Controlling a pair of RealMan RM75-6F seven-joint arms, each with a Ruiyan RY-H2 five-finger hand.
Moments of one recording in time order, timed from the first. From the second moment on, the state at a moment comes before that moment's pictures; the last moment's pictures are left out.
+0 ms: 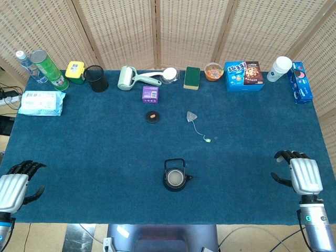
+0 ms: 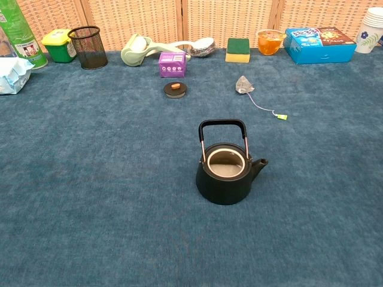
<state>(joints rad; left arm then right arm) -0.10 -1.06 0.03 -1.78 1.49 1.41 0.16 0.19 -1.20 0.12 -1.56 -1.42 1.41 -0.07</state>
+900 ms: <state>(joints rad) -0.11 -1.02 0.02 -1.80 1.51 1.41 0.15 0.22 -1.17 0.12 -1.61 -1.44 1.37 -0.05</state>
